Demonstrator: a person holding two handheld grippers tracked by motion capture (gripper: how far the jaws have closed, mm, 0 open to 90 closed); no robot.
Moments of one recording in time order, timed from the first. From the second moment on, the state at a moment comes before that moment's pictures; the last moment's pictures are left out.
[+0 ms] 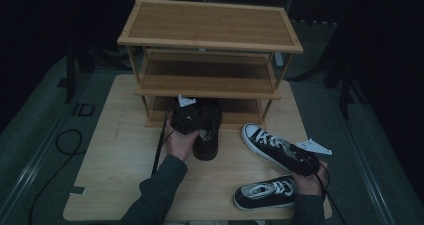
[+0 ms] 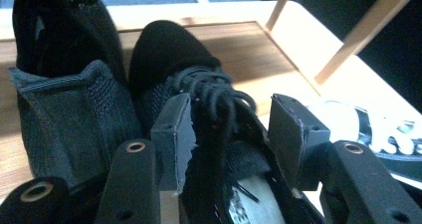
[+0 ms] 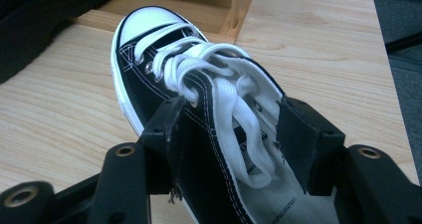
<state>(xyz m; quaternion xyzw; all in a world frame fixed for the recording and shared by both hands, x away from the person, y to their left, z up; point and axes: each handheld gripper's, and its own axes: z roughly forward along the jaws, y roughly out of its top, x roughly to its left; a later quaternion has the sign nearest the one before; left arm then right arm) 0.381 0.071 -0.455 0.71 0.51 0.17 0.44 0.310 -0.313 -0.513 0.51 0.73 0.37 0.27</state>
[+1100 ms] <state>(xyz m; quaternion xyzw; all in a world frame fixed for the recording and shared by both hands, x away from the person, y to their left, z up) 0.309 0.106 -0.490 0.77 0.44 0.12 0.45 0.310 -0.313 -0.512 0.51 0.73 0.37 0.27</state>
